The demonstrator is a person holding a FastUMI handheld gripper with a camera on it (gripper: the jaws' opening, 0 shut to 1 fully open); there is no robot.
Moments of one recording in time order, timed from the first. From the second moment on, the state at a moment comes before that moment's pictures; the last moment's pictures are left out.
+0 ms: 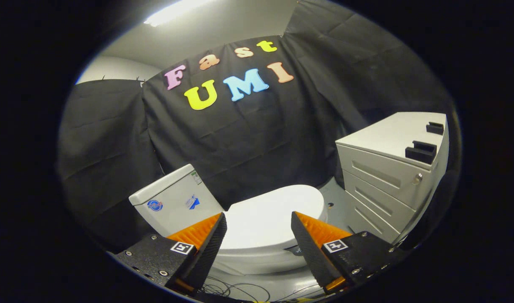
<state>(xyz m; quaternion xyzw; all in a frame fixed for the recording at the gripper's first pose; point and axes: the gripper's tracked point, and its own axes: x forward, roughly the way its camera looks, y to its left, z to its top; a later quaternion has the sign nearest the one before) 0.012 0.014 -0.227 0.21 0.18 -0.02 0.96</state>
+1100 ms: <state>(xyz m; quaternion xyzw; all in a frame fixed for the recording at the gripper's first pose) 0.015 -0.003 -0.422 0.47 0.29 -0.15 0.82</state>
